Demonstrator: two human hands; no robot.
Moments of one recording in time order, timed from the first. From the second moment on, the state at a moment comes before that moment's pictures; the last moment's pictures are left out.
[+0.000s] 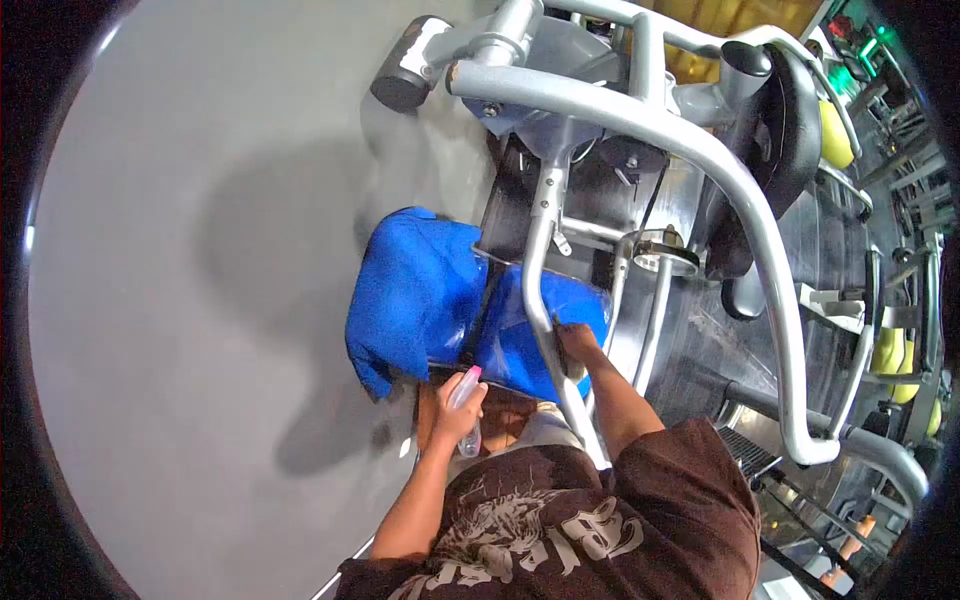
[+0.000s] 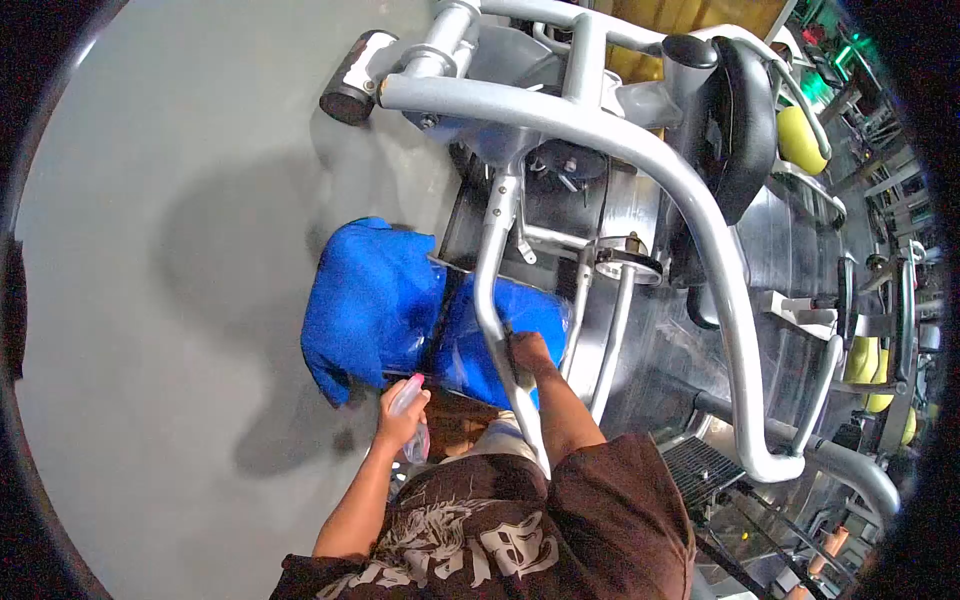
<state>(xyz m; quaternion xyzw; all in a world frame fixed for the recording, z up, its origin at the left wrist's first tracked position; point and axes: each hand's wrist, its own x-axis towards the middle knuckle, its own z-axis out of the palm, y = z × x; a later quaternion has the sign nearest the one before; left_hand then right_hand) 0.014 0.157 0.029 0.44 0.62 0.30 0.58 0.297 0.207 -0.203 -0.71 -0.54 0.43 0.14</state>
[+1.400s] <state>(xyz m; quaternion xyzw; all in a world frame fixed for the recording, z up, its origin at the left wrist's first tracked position) -0.034 0.103 0.035 0.25 0.75 0.35 0.50 0.221 0.369 -0.133 -0.51 -0.82 0.16 -0.18</state>
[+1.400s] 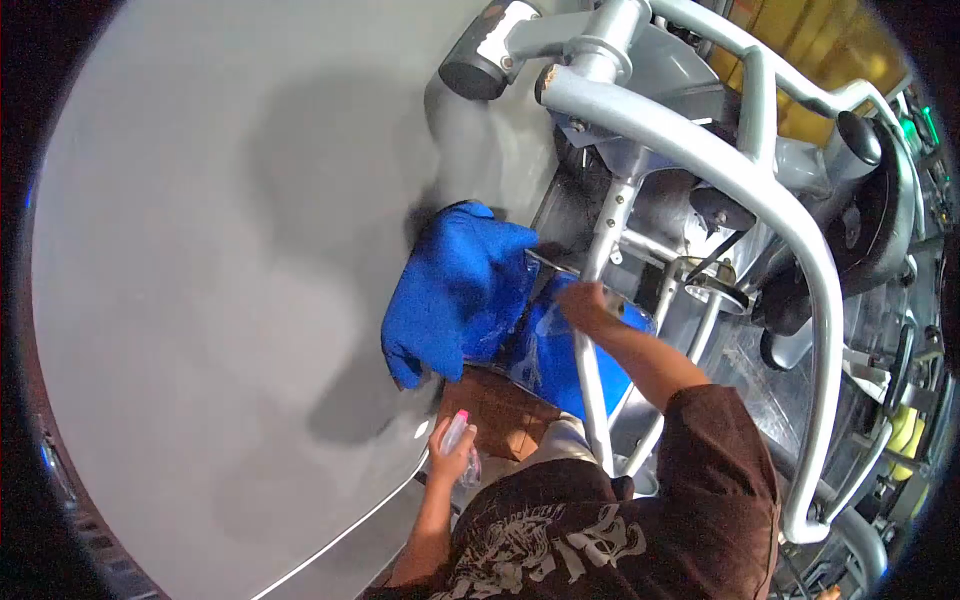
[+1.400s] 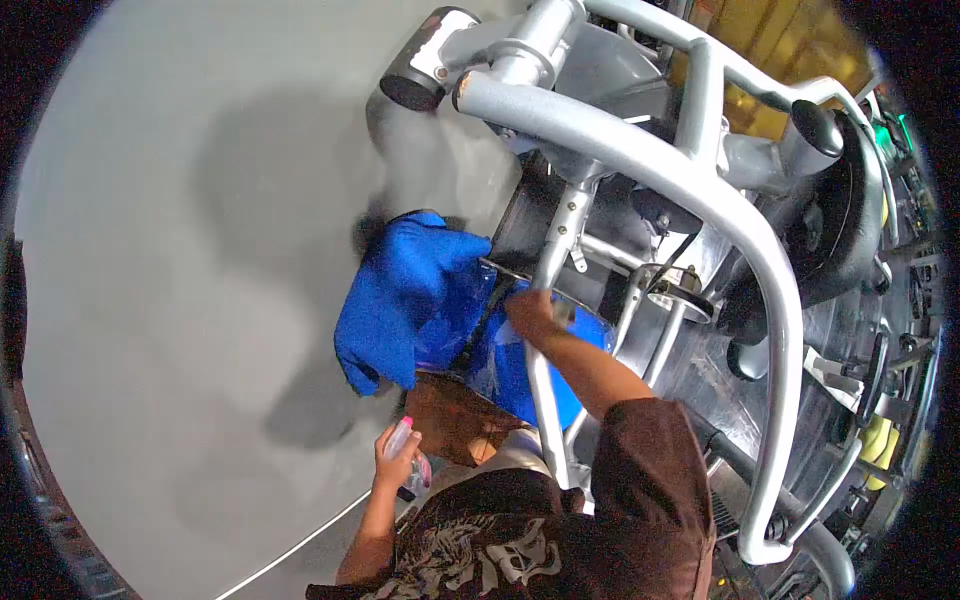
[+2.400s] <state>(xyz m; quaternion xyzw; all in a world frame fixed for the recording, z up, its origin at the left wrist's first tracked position) -0.028 0.115 0.033 0.36 0.67 0.35 0.54 0.271 0.370 -0.113 -0.64 -0.70 0.32 -0.06</state>
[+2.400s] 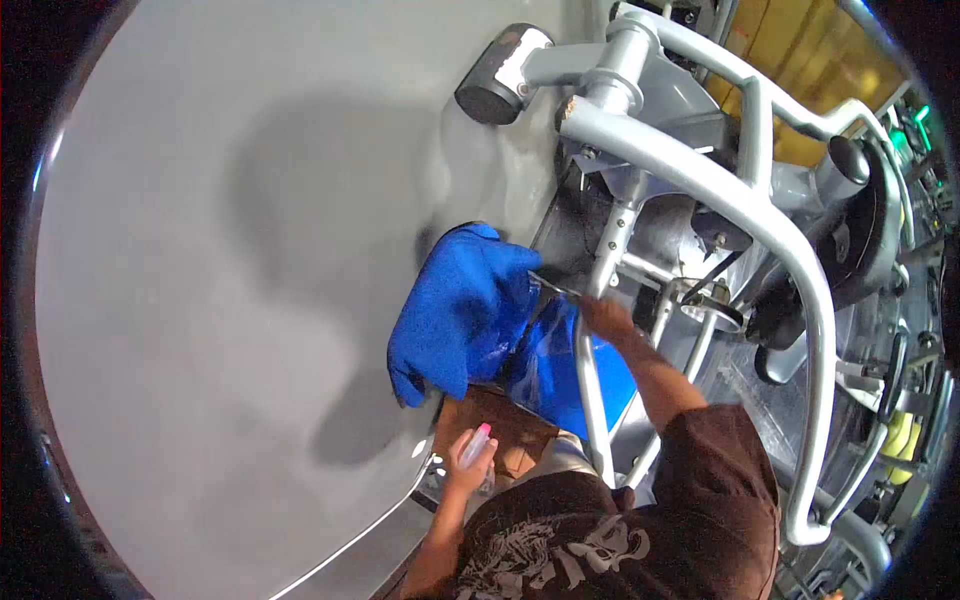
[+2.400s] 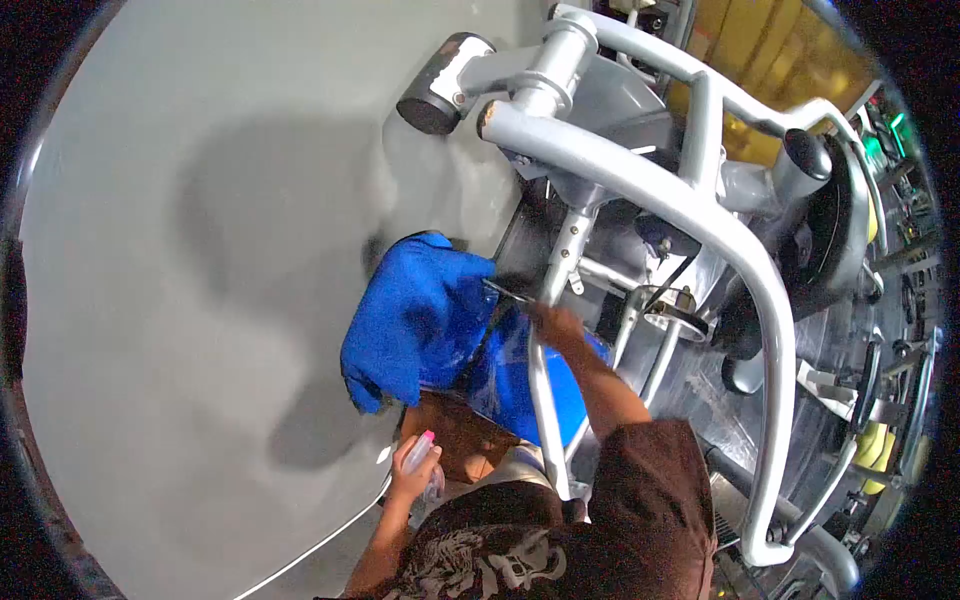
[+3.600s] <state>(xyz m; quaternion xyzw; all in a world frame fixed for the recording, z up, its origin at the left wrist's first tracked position) -0.015 0.115 0.033 0.37 0.69 0.31 0.55 0.270 0.339 -0.133 -0.75 -0.39 0.40 0.34</state>
